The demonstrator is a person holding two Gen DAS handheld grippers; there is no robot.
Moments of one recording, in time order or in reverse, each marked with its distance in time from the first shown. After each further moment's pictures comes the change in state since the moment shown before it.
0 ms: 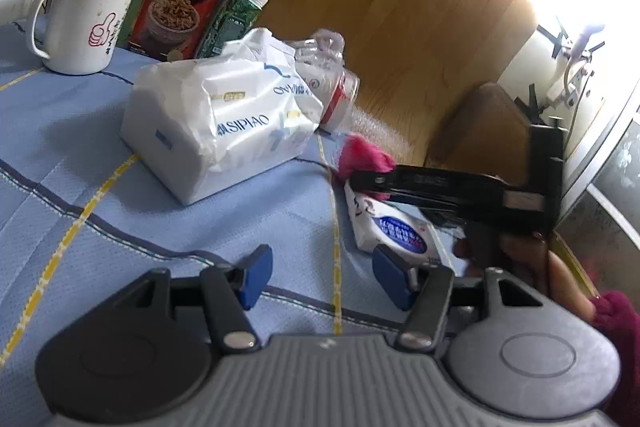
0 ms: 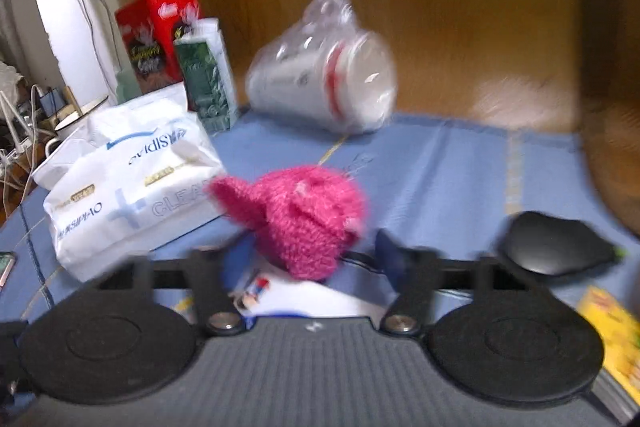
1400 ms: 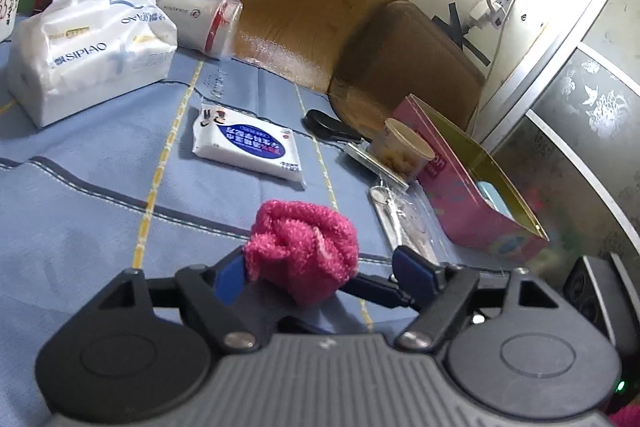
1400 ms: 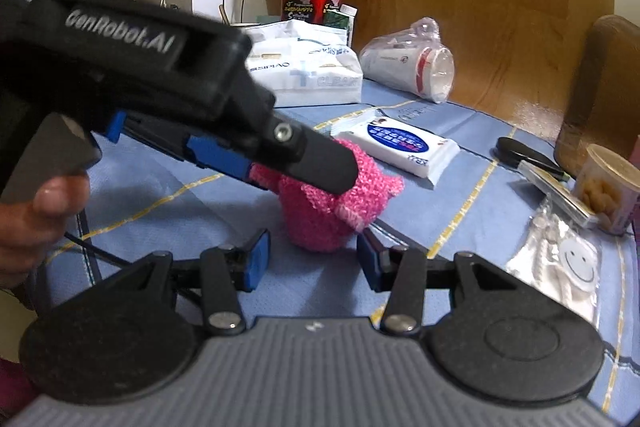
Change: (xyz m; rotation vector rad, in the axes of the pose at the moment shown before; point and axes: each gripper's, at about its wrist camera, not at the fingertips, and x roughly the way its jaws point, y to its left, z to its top) left arm -0.001 -0.095 -0.036 0.081 0.201 -0.137; right arm -0.153 0.071 -0.152 -0.352 -0.089 0.024
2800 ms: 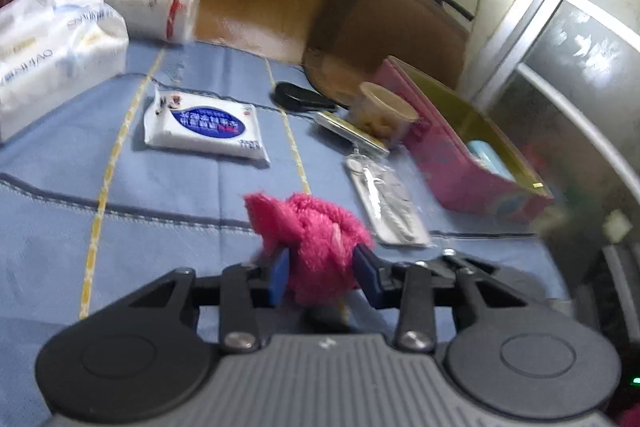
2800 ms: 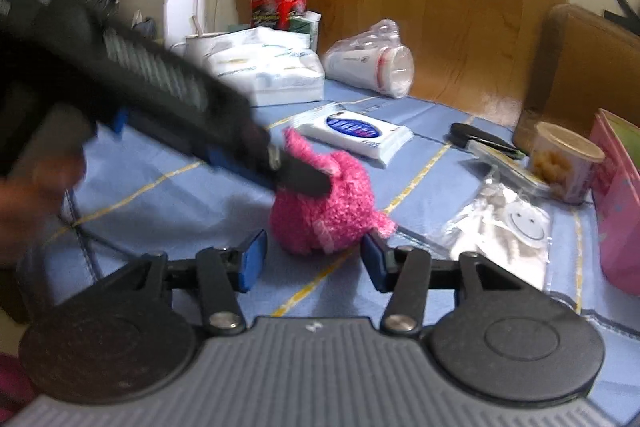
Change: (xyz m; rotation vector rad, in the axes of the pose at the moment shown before) left arm 0.023 -0.034 -0.001 0.130 0.079 0.034; right arm -0.021 -0.015 -0.017 0.065 -0.048 -0.092
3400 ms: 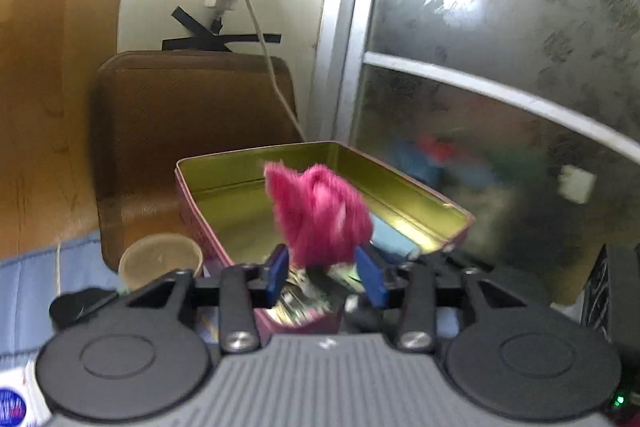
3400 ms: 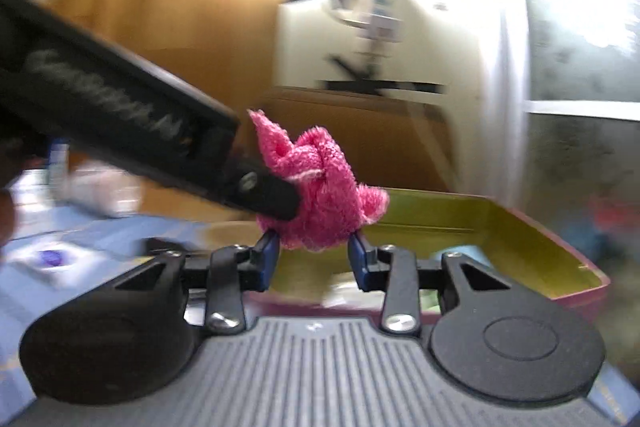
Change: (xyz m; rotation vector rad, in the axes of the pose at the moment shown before) left arm 0.113 -0.207 0.085 0.481 -0.118 -0.155; right arm -0.071 -0.157 0.003 0.189 -0.308 -0.639
